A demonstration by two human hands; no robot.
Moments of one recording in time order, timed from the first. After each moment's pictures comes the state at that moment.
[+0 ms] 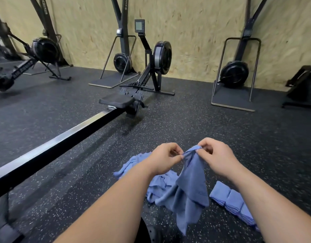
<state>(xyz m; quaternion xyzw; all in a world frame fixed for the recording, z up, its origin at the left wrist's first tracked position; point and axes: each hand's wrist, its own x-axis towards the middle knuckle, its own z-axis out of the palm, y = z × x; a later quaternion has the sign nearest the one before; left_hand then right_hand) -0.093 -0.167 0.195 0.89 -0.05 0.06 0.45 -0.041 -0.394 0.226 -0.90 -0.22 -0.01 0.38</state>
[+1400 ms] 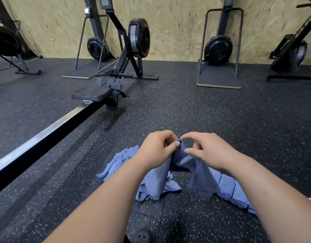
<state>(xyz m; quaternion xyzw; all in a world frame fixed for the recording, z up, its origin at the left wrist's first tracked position) -0.017 -0.204 0.190 0.91 -0.10 0.12 0.37 0.019 -0.425 0.218 -0.93 -0.28 0.05 0.23</state>
